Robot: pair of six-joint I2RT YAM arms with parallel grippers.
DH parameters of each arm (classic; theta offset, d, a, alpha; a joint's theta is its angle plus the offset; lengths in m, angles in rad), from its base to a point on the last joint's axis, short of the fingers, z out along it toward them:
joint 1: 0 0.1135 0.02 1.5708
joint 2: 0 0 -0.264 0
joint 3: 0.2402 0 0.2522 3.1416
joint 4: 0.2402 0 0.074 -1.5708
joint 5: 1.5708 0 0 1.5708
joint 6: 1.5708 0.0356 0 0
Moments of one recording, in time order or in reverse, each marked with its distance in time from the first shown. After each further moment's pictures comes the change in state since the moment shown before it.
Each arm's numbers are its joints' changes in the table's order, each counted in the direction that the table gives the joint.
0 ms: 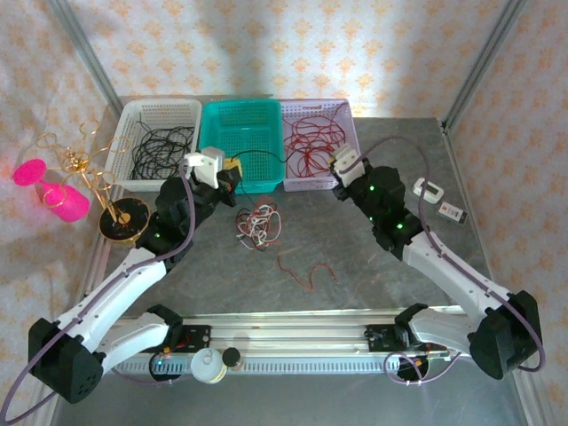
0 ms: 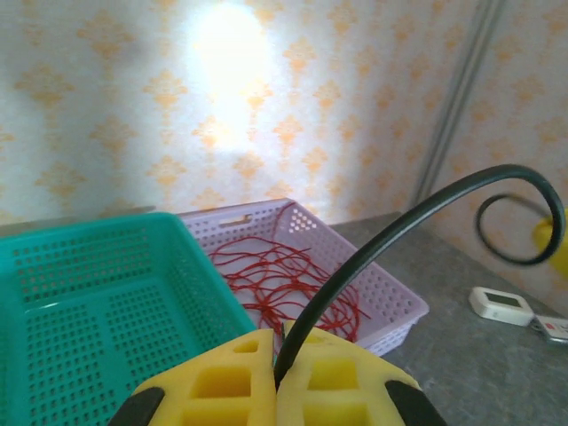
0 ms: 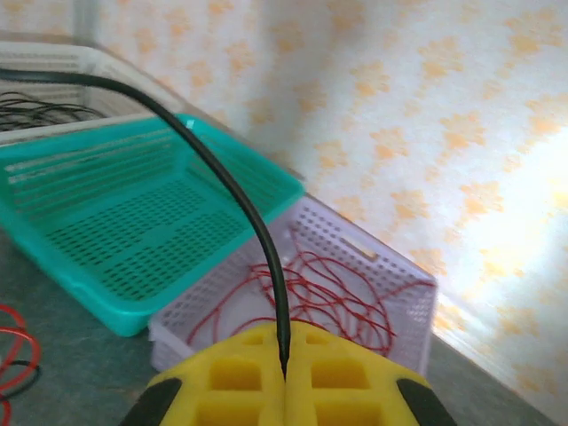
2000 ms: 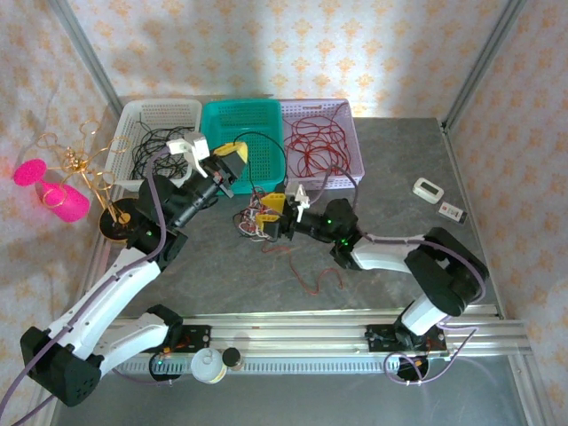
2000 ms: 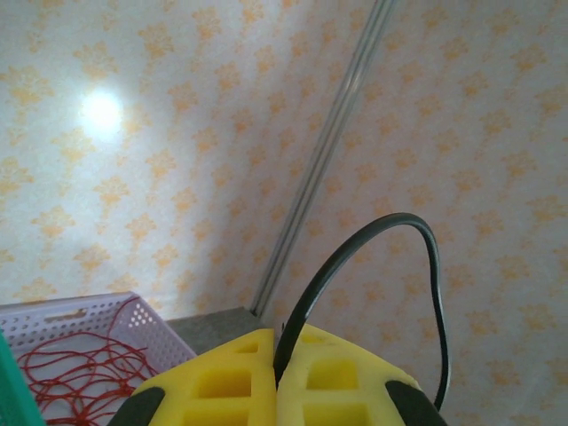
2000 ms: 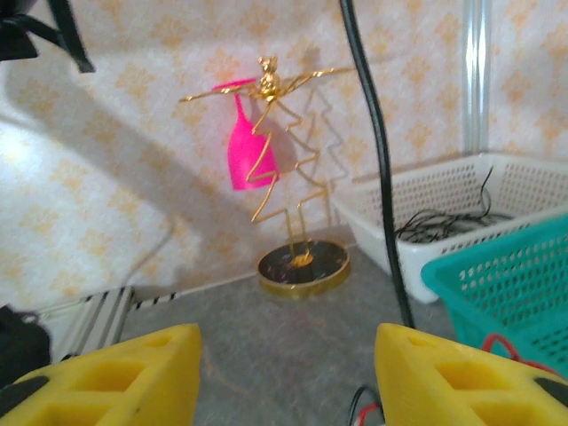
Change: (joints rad) left arm -0.010 0.018 0.121 -0.151 0.228 -0.309; right arm 0.264 -0.465 -0.191 -0.930 -0.579 0.566
